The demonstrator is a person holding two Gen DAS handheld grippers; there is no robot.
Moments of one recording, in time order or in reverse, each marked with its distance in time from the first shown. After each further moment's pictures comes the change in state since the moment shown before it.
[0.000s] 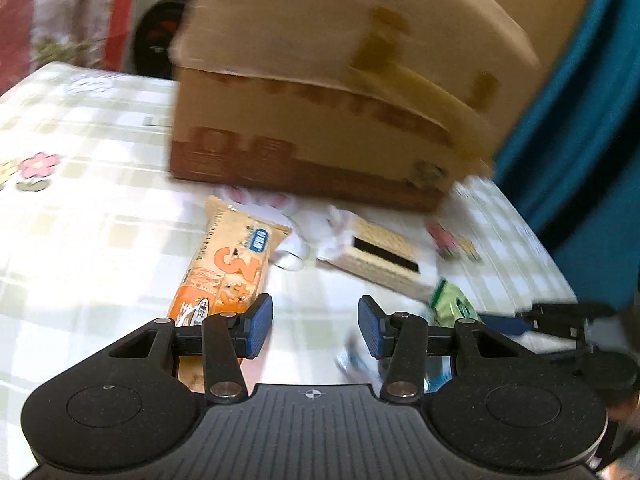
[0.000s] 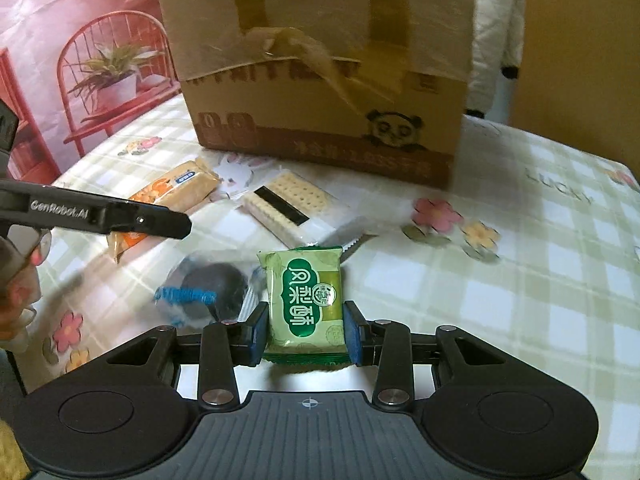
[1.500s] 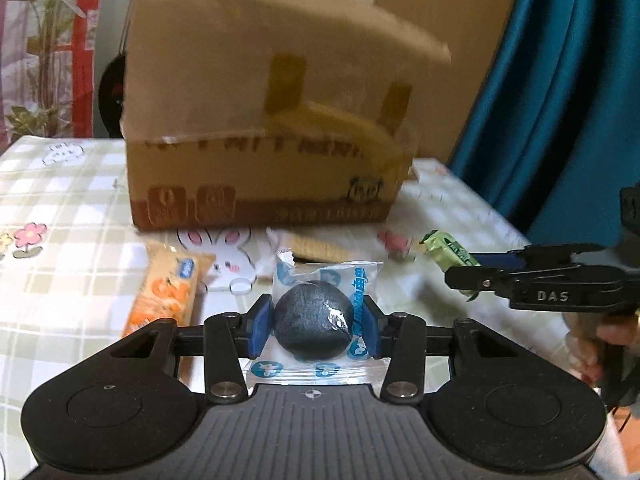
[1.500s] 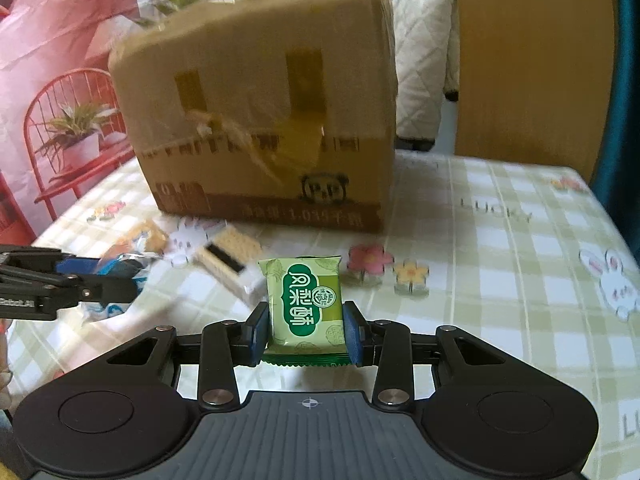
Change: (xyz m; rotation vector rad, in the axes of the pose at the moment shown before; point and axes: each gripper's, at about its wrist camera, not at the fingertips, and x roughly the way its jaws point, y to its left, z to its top) left arm -0.024 -0.055 -0.003 0.193 -0.087 -0.029; right arm -0.045 -0.025 0.015 0.098 -0.146 -0.095
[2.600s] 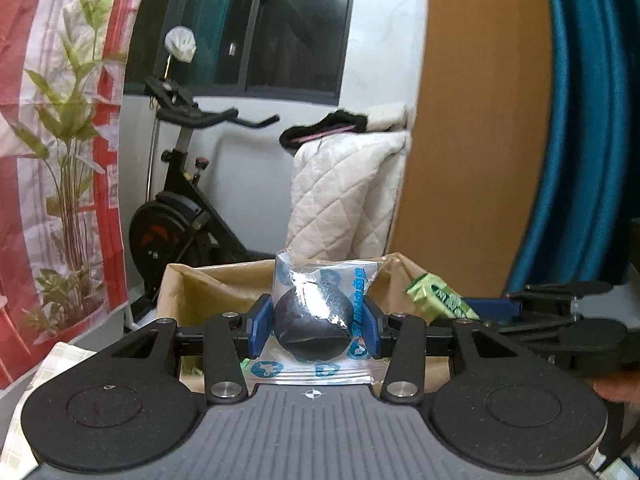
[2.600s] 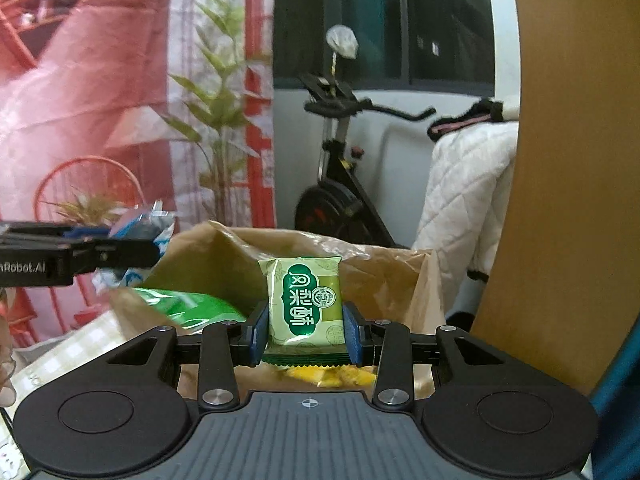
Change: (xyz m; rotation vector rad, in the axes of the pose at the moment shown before) left arm -0.006 -0.002 0.208 0.081 -0.304 0.141; right arm 0.018 0.015 0.236 -0.138 -0.215 -0.007
